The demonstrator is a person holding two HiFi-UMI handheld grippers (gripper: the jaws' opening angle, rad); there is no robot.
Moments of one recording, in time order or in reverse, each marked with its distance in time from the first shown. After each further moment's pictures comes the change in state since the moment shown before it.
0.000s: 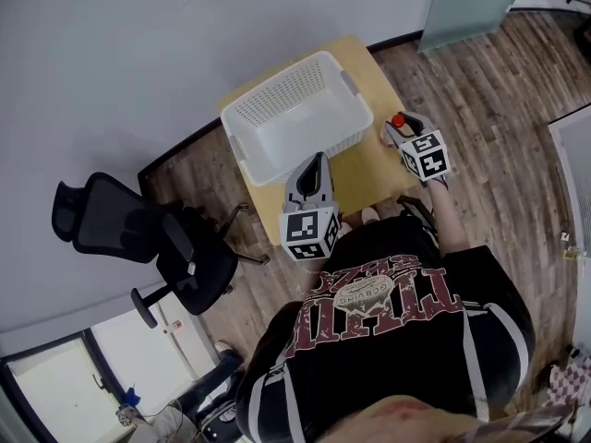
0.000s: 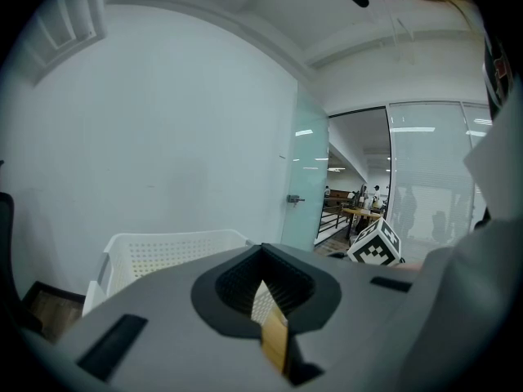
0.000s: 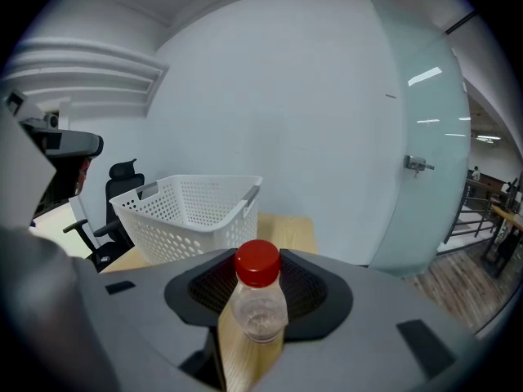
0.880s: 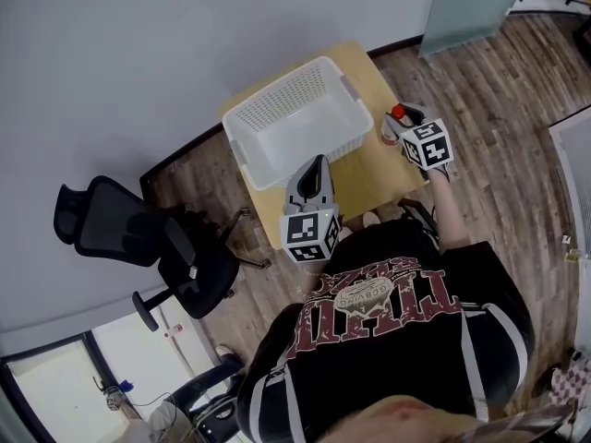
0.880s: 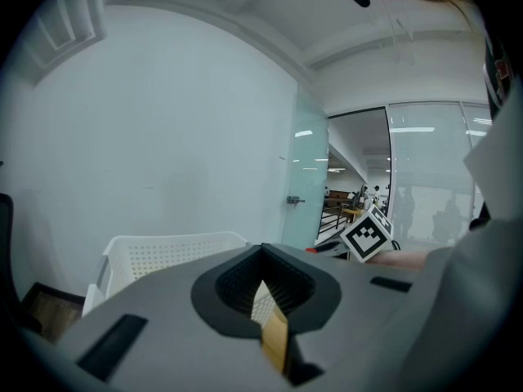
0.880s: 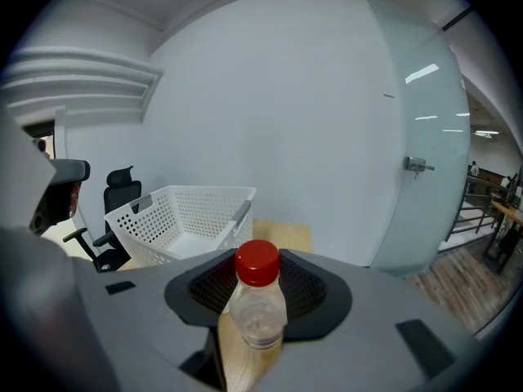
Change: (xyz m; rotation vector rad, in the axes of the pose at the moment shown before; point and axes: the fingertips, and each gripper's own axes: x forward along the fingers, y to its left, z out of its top) left arm 0.002 -0.003 0.002 0.004 -0.008 -0.001; right arm 0.001 -0.018 0.029 0.029 -0.008 0.002
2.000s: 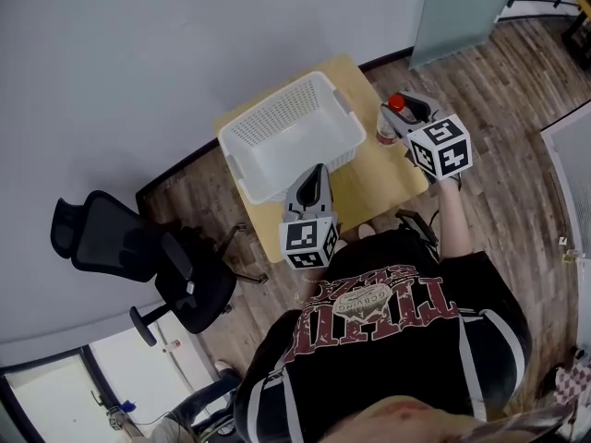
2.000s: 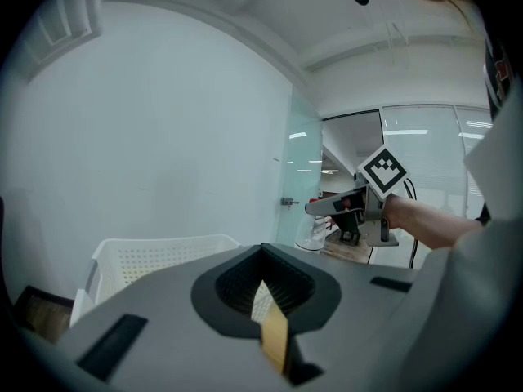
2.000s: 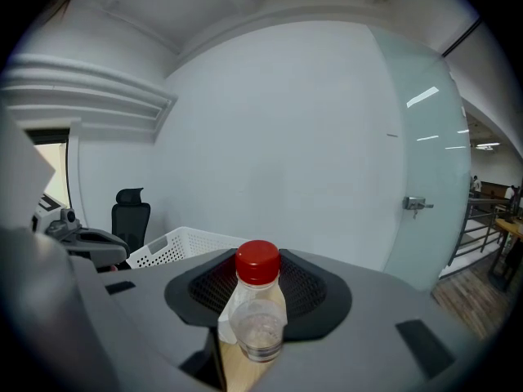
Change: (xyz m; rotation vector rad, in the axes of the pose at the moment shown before) left arm 0.008 -0.010 0.006 0.008 -0.007 -0.043; right arm -0.078 0.012 0.114 -0.050 -0.154 0.014
